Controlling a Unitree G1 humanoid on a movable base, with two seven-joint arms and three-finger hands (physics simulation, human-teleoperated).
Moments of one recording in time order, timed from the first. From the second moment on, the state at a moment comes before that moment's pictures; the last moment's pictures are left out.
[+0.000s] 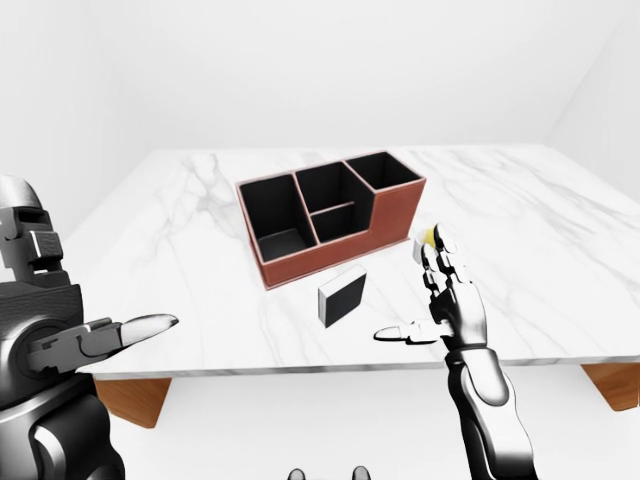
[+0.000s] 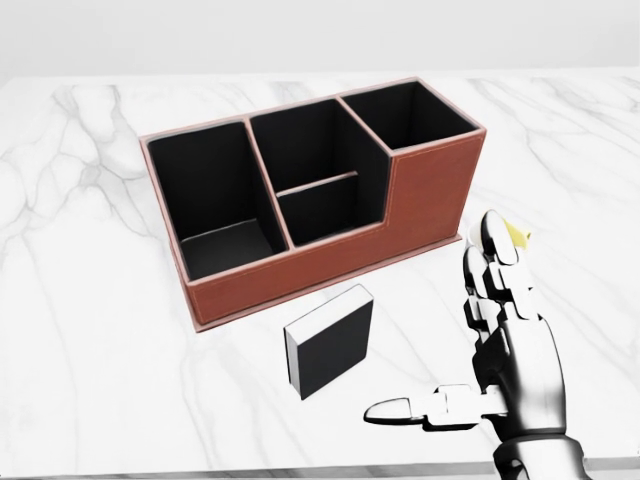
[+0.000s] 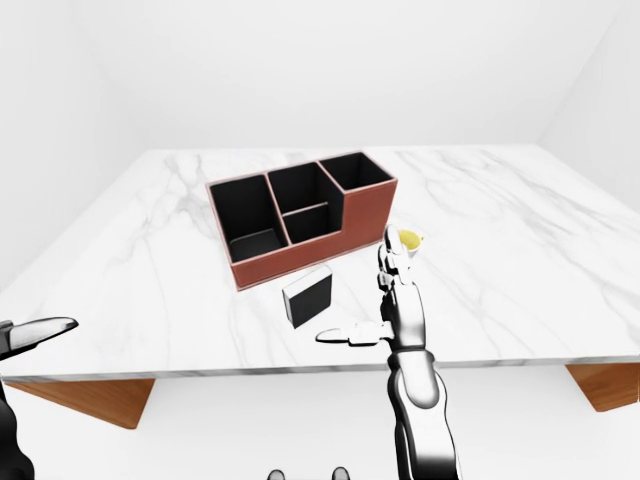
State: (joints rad) left arm 0.06 0.10 0.51 -0.83 -0.48 0.09 -0.01; right arm 0.13 -0.01 -0.01 -0.40 0.02 0.09 0.06
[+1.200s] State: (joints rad) left arm 0.06 0.11 0.55 -0.85 -0.53 0.09 -0.01; right arm 0.00 -0.03 -0.07 -1.00 -0.20 0.09 0.31
